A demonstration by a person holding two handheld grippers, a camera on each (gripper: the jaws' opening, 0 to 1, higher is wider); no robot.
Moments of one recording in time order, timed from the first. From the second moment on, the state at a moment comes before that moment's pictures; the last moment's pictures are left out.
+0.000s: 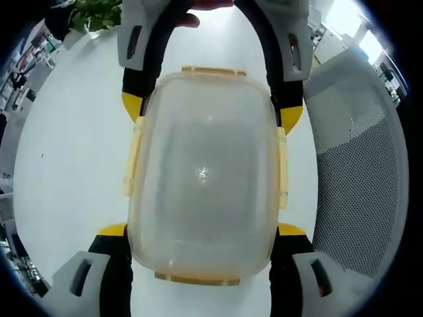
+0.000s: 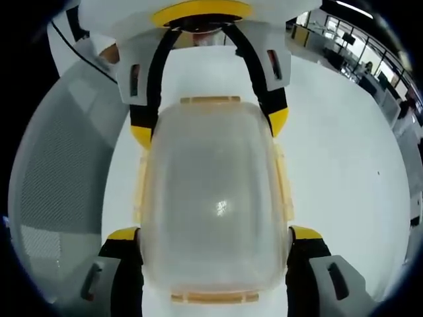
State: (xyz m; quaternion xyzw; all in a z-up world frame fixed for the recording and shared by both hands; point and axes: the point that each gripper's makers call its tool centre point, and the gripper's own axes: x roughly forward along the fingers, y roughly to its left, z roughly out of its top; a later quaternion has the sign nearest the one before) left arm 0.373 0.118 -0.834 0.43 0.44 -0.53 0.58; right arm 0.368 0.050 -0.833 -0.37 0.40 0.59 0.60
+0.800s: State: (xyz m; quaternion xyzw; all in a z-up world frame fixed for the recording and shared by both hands) left arm 0.374 0.159 -0.834 0.42 0.45 -0.53 0.59; right arm 0.370 0.093 -0.834 -0.37 0.39 0.59 0.60
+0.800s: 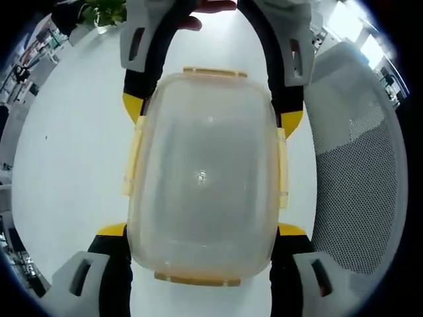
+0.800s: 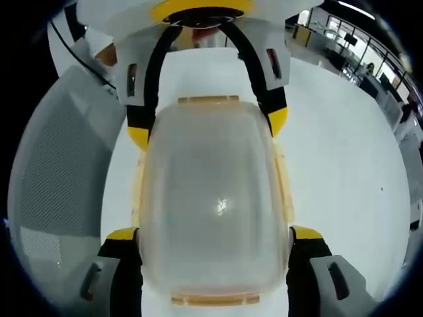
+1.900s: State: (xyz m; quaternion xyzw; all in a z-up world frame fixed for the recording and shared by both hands) left arm 0.378 0.194 -0.835 0.41 0.45 -0.53 0.59; right arm 0.376 0.129 -0.835 -0.38 0.39 0.58 0.61
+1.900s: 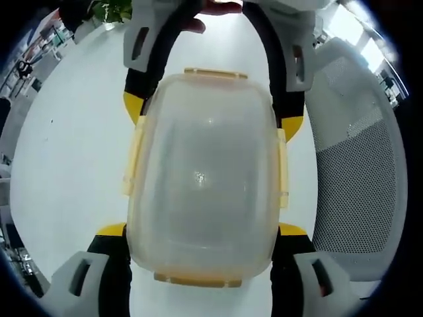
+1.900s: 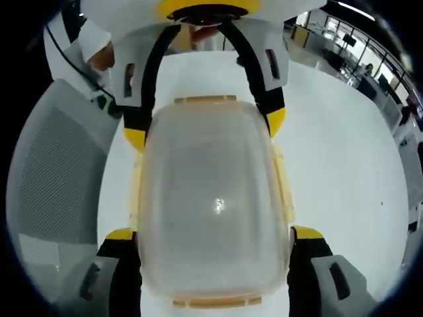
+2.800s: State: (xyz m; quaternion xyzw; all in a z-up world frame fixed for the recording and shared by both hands) left arm 0.382 0.194 -0.835 0.40 0.44 -0.54 0.59; right arm 0.381 0.130 -0.836 -0.38 0.39 0.57 0.62
